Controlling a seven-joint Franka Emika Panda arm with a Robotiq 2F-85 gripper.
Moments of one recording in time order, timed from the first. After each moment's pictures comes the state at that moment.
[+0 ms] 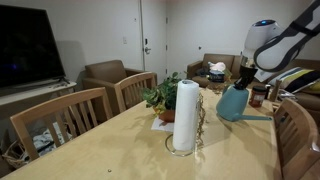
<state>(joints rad) 0.03 0.51 -0.38 -2.02 -0.27 2.77 0.13</state>
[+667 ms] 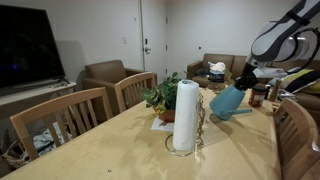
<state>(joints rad) -0.26 0.50 -0.10 -2.02 0.15 2.77 0.03</state>
